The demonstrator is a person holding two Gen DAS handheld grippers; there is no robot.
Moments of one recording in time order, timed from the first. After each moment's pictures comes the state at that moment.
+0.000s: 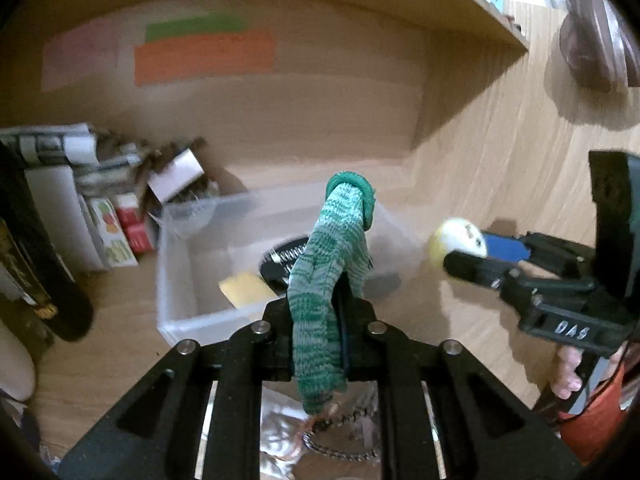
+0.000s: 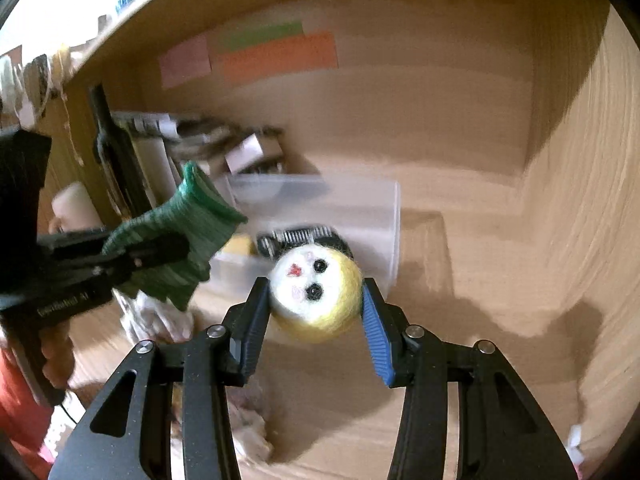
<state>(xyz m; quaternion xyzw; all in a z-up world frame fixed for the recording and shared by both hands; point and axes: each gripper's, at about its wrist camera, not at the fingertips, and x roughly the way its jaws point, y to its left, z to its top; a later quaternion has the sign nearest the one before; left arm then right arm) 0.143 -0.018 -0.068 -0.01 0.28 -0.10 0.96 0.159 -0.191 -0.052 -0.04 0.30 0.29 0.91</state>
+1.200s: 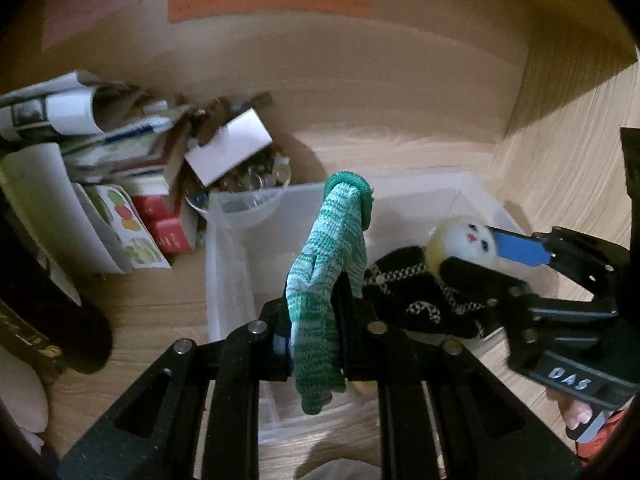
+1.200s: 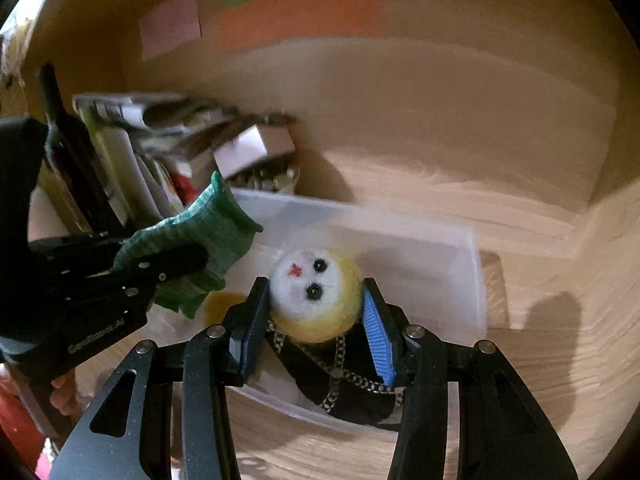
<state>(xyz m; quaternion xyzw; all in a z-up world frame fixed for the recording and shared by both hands) 0.242 0.027 -0.103 -0.02 0.35 -0.01 0.94 0.250 -0.102 -0.073 -0.08 0.35 0.29 0.89</state>
